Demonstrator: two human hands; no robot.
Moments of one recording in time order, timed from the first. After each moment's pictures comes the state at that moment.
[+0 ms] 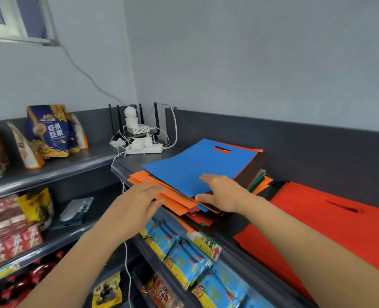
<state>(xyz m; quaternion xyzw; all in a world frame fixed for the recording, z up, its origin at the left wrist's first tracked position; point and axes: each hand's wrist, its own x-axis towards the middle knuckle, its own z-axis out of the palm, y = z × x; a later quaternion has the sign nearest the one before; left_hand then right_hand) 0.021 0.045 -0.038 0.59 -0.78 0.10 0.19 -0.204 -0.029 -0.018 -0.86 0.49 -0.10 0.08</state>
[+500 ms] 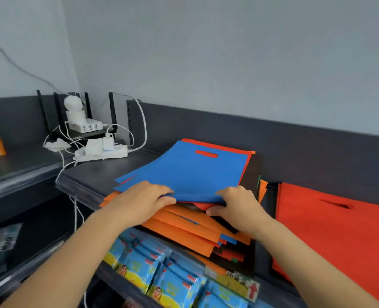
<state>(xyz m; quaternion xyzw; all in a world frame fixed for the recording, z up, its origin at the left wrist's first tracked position) 0.058 -0.107 -0.031 0.48 -0.87 -0.03 0.12 -0.161 -0.052 -0.026 -0.73 0.66 -0.14 0.00</state>
